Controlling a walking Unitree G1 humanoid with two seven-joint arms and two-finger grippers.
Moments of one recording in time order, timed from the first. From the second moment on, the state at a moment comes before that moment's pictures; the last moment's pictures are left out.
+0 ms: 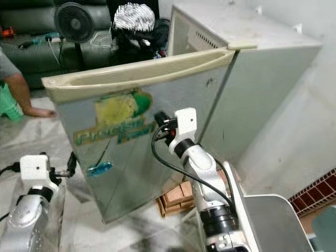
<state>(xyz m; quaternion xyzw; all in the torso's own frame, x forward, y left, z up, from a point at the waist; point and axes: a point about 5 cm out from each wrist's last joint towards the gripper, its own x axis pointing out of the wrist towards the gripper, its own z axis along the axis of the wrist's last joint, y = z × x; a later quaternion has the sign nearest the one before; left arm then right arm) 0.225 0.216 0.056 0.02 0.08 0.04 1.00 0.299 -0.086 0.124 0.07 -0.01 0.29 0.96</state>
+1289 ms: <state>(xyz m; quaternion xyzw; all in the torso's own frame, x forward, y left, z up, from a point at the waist) 0.227 0.180 0.052 0.02 0.09 -0.04 1.00 0.273 0.037 0.186 0.07 -0.08 0.59 0.80</state>
